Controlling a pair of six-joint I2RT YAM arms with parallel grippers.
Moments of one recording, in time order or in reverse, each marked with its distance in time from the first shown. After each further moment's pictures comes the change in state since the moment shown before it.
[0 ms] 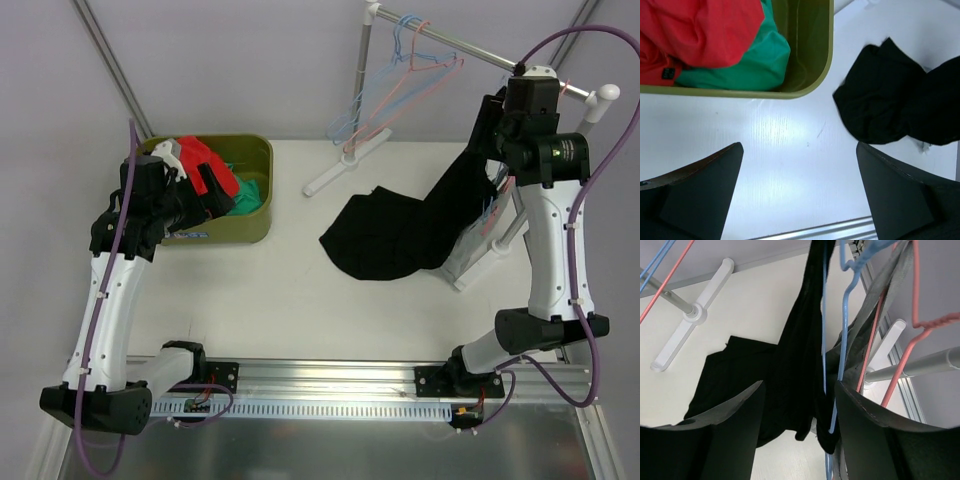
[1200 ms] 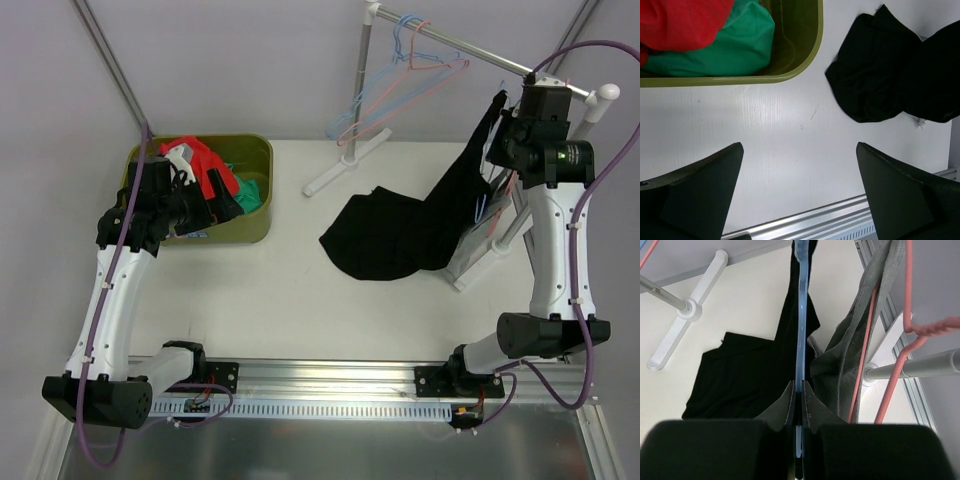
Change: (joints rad) left arm 0.000 0.026 -0.042 -0.013 0.114 0.030; right arm -0.122 -0.040 -0.133 0.064 -0.121 -0.021
